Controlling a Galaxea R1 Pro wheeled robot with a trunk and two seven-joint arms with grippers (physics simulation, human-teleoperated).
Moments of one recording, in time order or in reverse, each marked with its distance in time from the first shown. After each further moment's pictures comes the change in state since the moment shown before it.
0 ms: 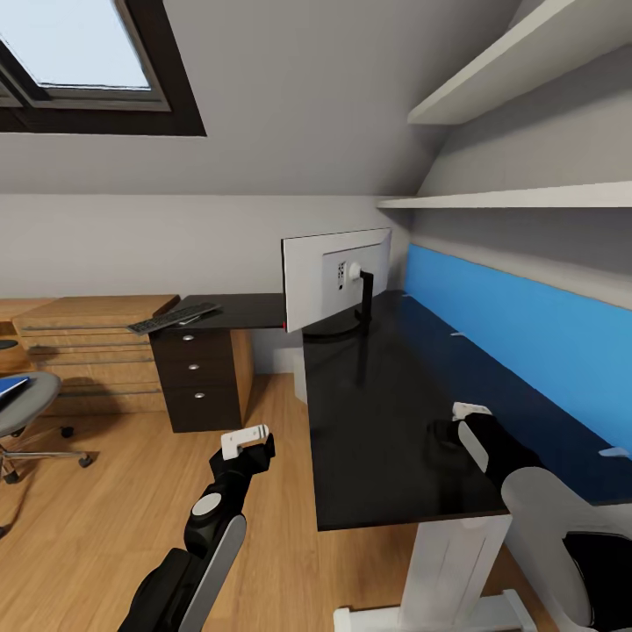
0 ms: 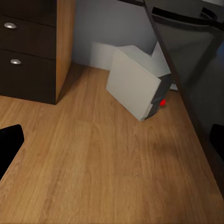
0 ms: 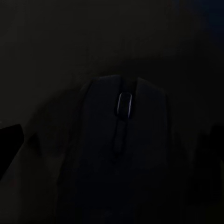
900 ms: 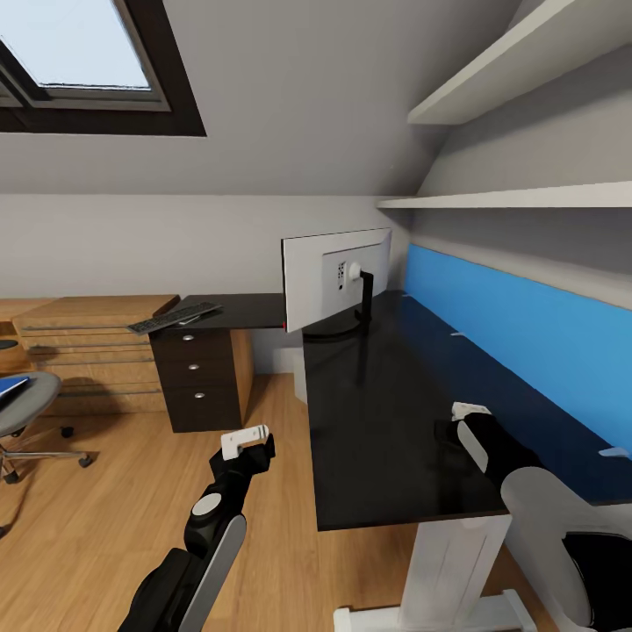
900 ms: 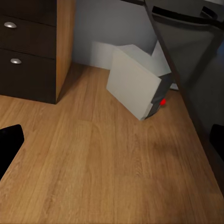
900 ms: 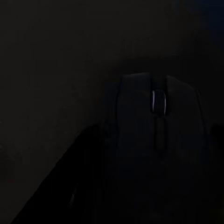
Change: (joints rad) left arm 0.000 0.000 0.000 0.001 0.000 0.001 0.000; right arm 0.000 0.001 0.003 -0.001 0.002 0.005 -0.001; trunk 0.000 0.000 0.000
